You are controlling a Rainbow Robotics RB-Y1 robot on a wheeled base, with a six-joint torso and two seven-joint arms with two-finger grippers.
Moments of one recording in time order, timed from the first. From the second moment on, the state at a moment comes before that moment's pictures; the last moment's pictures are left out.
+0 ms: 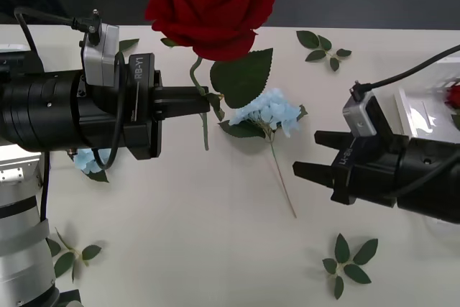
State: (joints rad) right arm 0.07 -1.07 0.26 -2.38 -1.30 0.57 1.87; left arm -0.30 0.07 0.30 -2.04 1.68 1.65 -2.61
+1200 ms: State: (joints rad) right arm -0.23 -0.65 0.64 -2.12 -1.14 0.47 1.87; left arm -0.30 0.07 0.30 -2.04 1.68 1.65 -2.61
